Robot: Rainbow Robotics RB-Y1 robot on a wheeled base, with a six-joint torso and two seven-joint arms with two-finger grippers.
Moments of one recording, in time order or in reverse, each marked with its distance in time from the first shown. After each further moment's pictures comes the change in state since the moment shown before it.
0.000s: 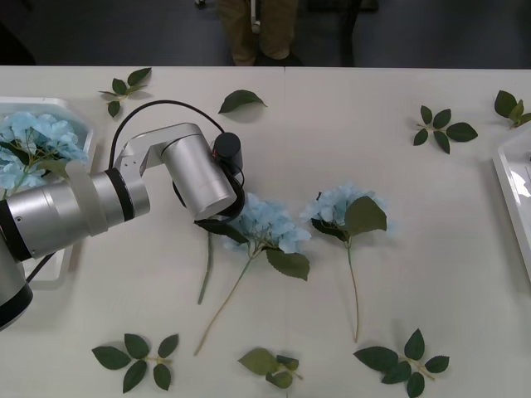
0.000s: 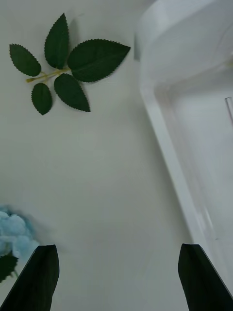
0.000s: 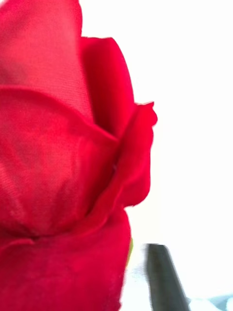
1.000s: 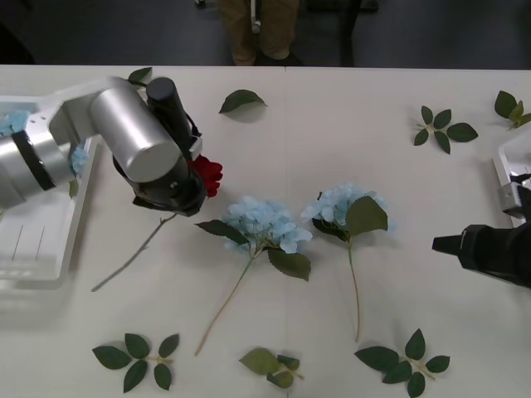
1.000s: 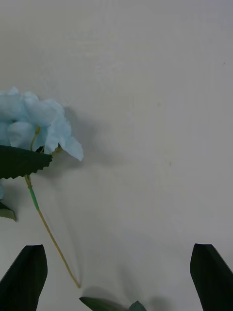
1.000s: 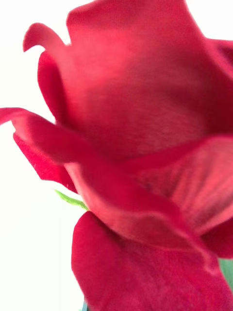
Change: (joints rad) right arm 0.753 -0.017 0.027 -1.211 0.528 -0.394 -0.760; left arm -0.009 0.299 0.128 -0.295 0.389 0.227 -0.294
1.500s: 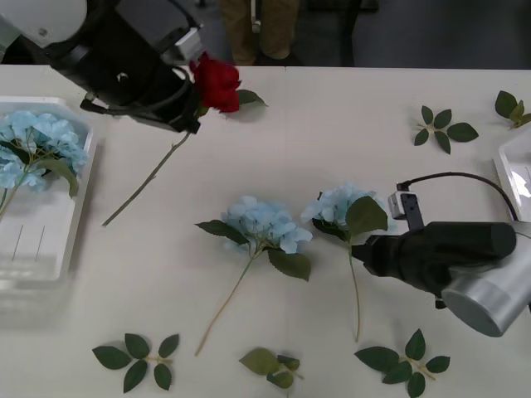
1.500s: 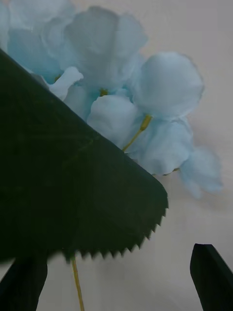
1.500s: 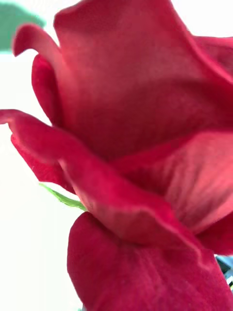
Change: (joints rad) right arm -0.299 0.335 0.396 0.126 0.524 0.114 -0.008; left arm 0.004 -0.016 0.525 -0.041 0.302 0.097 -0.389
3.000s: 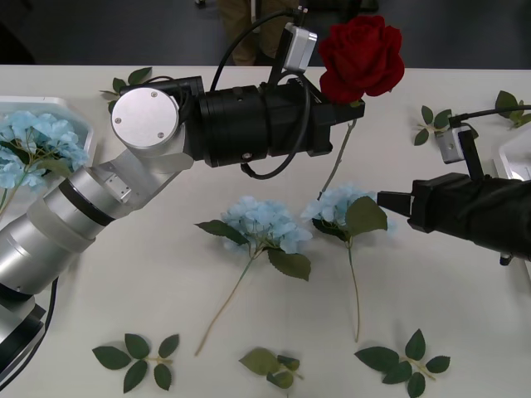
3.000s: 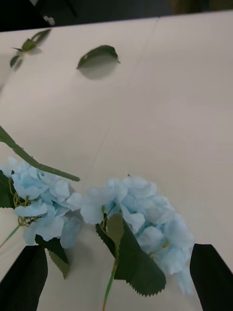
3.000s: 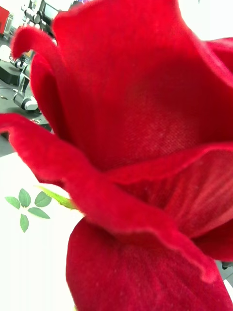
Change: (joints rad) right arm 0.054 -0.398 -0.154 -0.084 -0.637 -0.579 0.498; left arm 0.266 -0.336 -0.112 -0.001 0.585 -0.851 -1.037
